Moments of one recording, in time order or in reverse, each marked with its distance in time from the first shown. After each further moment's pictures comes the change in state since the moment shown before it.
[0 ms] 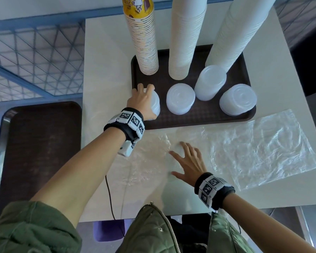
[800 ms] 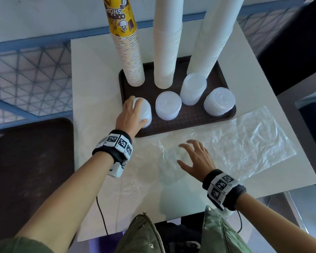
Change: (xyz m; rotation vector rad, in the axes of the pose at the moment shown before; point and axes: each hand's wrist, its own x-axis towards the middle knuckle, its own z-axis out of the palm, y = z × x) left_hand -0.025 -0.013 0.015 -0.118 0.225 0.144; right_hand -0.022 0.019 -0.031 0.328 0.292 0.174
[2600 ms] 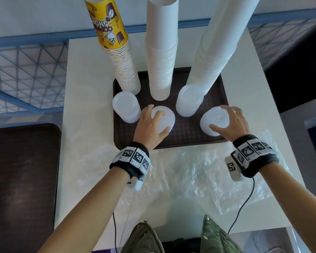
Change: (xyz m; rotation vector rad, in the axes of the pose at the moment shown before) left_hand 0.037 0.074 0.034 -0.187 0.070 0.060; right_hand 0.133 0.113 -0.120 0.075 -0.006 0.446
